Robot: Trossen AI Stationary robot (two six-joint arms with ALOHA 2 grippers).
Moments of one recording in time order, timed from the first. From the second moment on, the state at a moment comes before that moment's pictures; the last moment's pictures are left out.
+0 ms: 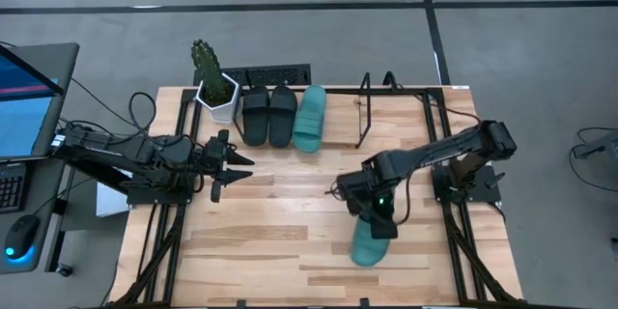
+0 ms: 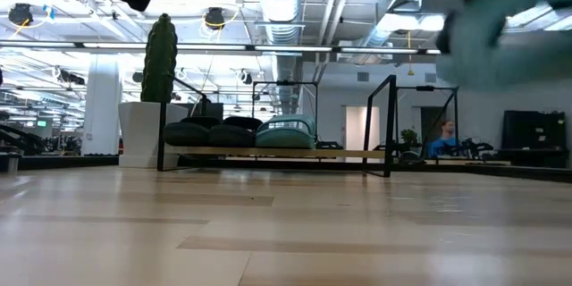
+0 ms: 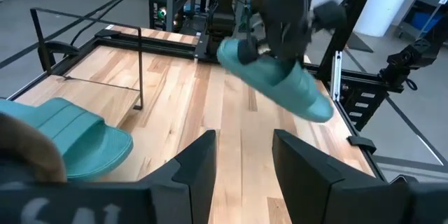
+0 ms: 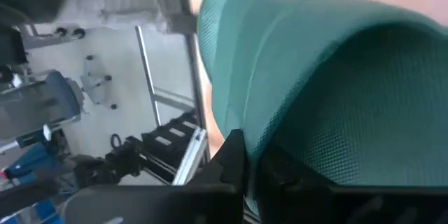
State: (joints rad) left arm -0.18 0.67 0.62 -0.18 -0.16 -0.22; right arm 0.23 1.67 1.31 -1.14 -0.71 0.25
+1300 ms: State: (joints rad) left arm -0.18 0.67 0.62 -0.17 -0.16 -0.23; right arm -0.36 1.95 1.99 -1.57 -0.38 -0.43
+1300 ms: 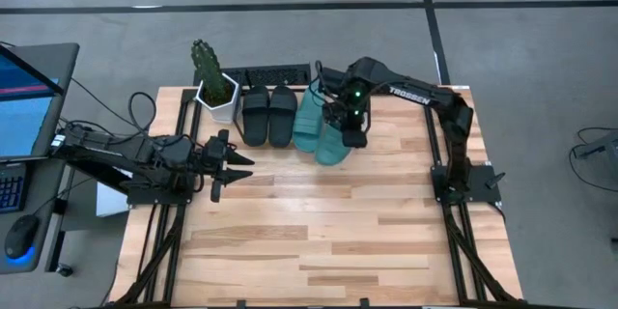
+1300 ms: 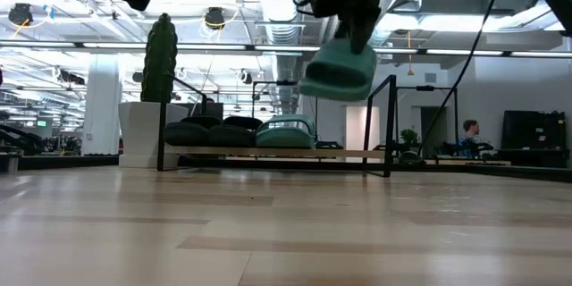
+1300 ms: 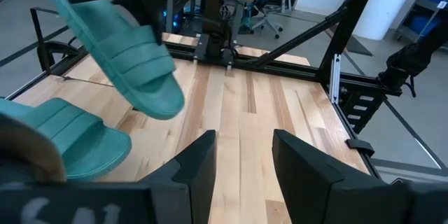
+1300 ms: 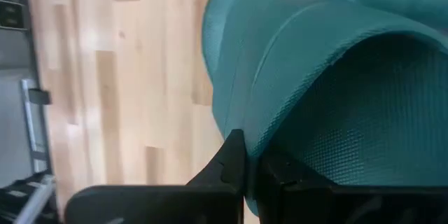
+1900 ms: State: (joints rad) left arm -0.18 0.67 0.62 -0.17 -0.16 -0.30; right arm -0.48 1.95 1.99 -1.57 -0.30 -0.58
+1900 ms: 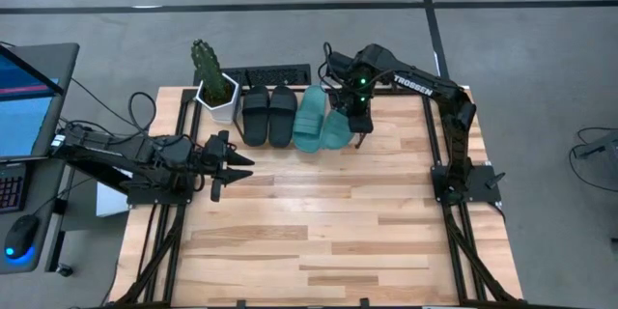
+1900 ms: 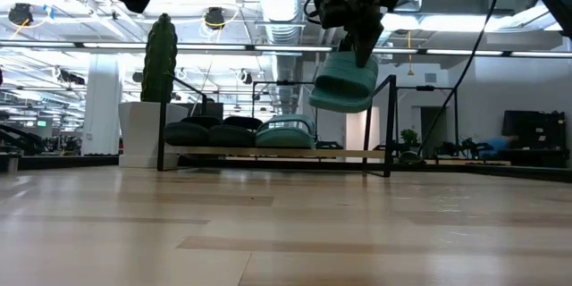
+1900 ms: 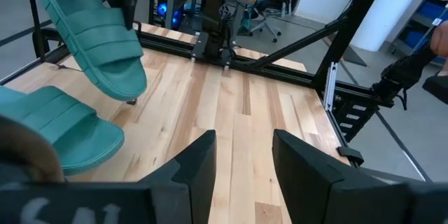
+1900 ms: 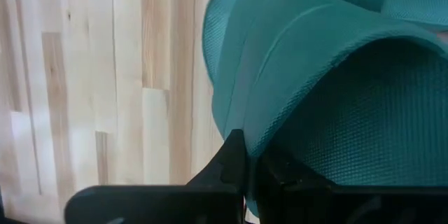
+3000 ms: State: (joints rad) left arm -0.18 0.67 0.62 -0.17 -0.20 -0.35; right arm -0.45 1.95 1.85 -1.57 -0.26 -0.59
